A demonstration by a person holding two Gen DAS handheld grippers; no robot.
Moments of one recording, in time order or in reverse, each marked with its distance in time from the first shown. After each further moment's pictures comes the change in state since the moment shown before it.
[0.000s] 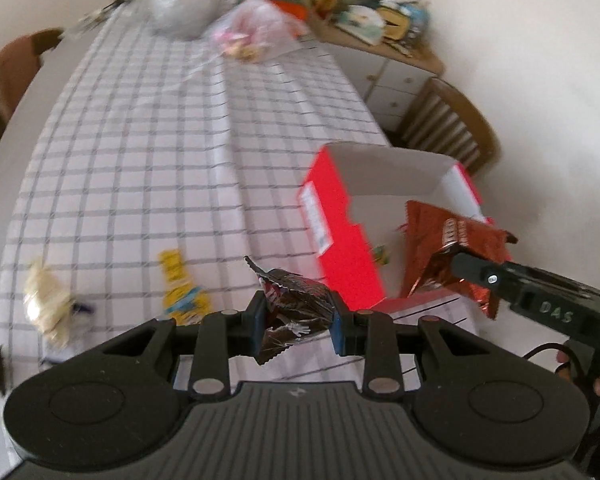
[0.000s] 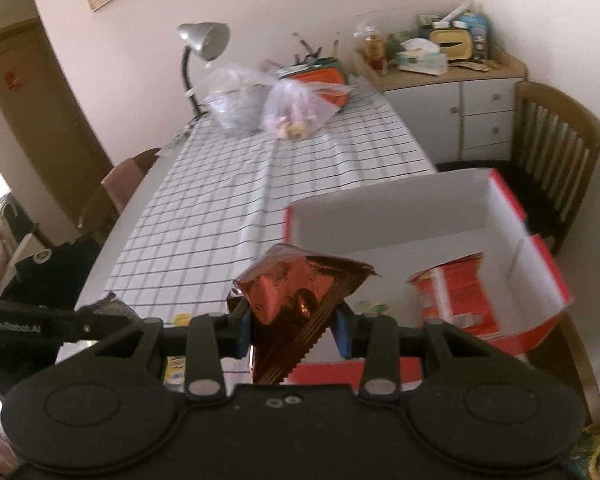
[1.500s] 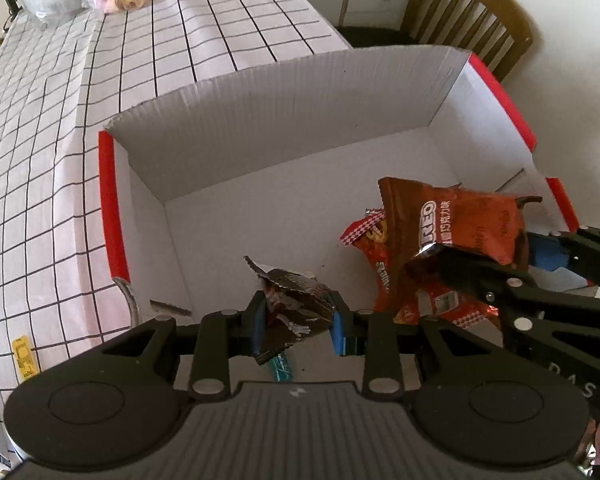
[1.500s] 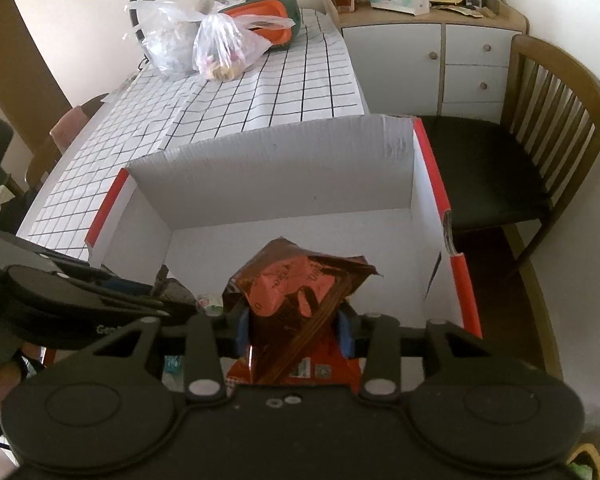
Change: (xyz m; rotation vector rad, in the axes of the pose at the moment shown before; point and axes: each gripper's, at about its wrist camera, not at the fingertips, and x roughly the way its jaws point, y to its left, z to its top) left arm 0.232 -0.160 0.057 0.177 0.267 0.192; right arm 0.097 -0.149 0.026 -0.058 0.197 -0.014
